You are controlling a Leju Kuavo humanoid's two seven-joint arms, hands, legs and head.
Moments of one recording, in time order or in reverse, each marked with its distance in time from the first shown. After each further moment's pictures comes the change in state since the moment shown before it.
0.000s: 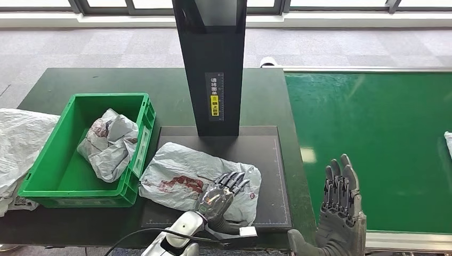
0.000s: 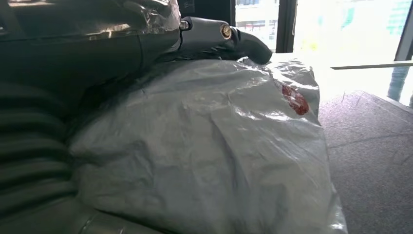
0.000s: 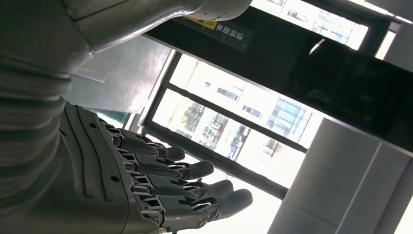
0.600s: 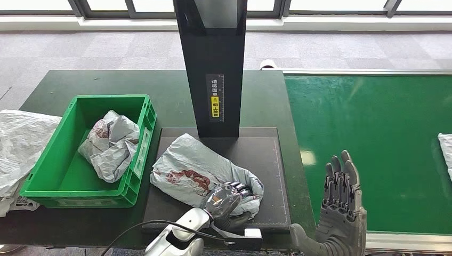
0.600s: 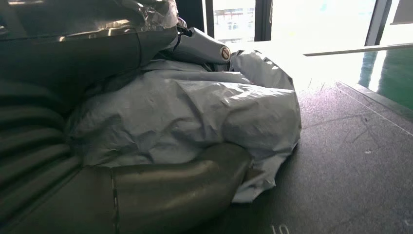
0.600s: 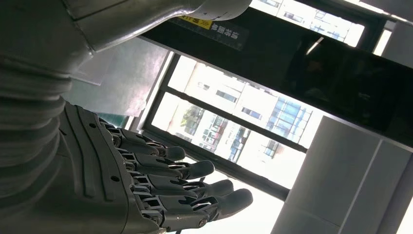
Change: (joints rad) left arm -0.059 -0.012 -0.036 0.085 0.058 -0.061 -0.055; right arm -0.029 -0.005 0.000 0.000 -0.031 0.022 0.042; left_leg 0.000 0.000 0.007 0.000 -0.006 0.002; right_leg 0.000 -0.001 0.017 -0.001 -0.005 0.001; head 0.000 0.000
